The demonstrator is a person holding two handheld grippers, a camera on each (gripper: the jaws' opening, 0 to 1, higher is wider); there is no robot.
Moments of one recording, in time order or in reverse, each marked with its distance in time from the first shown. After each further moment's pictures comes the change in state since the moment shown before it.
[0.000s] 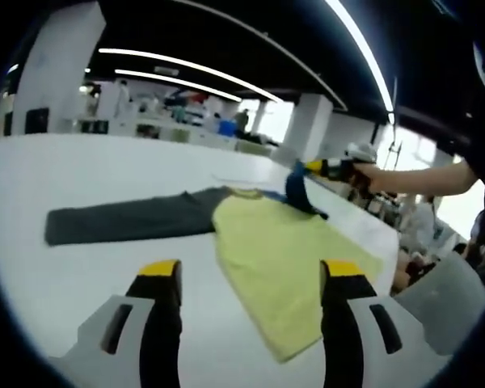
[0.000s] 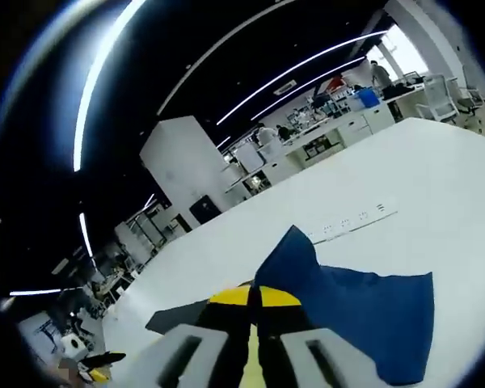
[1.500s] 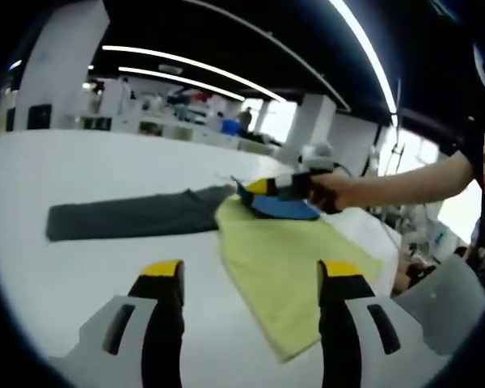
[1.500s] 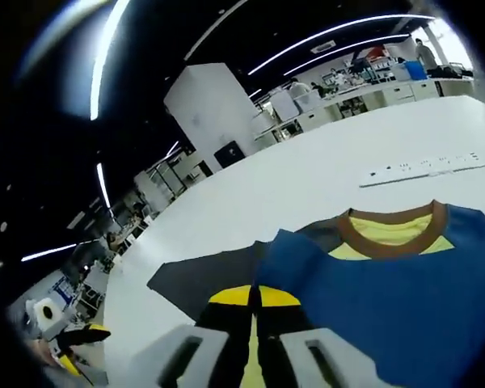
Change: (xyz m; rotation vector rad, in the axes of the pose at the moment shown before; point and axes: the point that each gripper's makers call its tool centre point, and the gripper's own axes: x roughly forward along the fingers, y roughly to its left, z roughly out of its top) left arm -0.001 0.011 -0.003 -0.018 0.001 0.014; right arm 0.123 0.062 -0.119 -0.068 0.253 0.105
